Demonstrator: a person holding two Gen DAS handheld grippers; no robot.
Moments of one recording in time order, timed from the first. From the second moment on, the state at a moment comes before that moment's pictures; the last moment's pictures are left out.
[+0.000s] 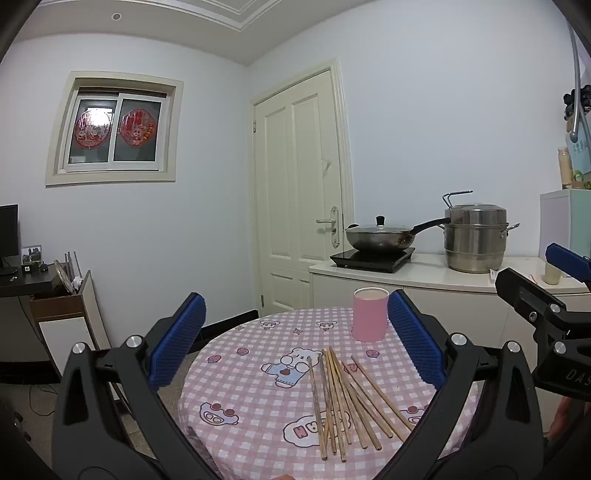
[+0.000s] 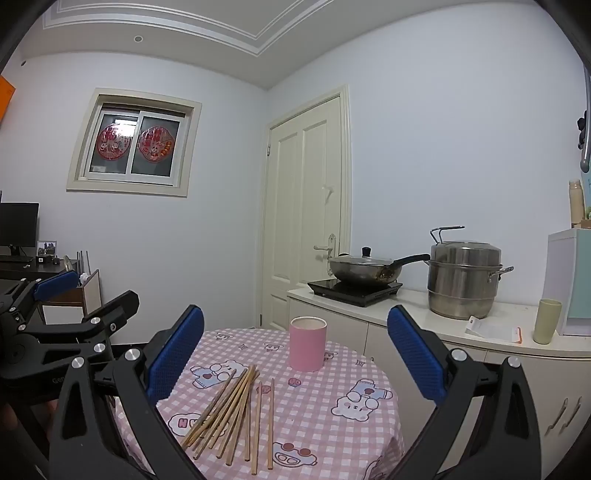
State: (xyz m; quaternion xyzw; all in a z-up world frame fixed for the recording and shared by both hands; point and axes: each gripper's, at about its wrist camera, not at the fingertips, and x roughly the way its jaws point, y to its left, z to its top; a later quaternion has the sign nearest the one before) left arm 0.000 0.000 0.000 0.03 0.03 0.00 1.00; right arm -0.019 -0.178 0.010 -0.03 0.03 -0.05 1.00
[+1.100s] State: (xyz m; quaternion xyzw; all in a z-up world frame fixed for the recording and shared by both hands) left arm -0.002 0.003 -0.005 0.03 0.04 0.00 1.00; right arm -0.018 -0.172 0.005 -0.03 0.03 -0.05 1.00
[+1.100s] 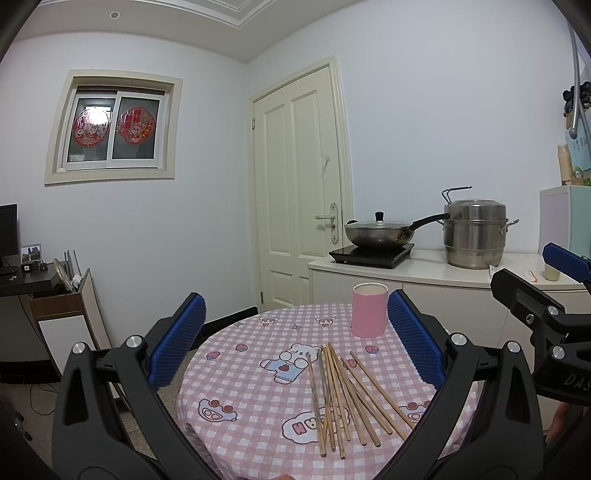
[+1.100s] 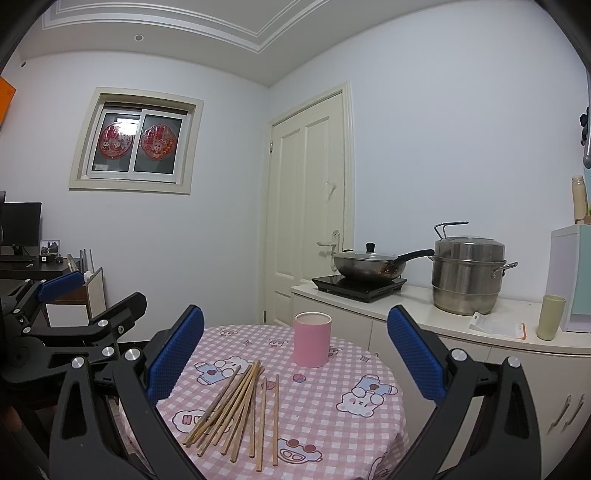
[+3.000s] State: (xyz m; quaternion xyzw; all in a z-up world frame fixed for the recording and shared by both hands) left arm 0.104 -0.011 -0.011 0.04 0.10 -0.04 0.99; right arm 0.063 -0.198 0.000 -0.03 0.07 -0.08 0.99
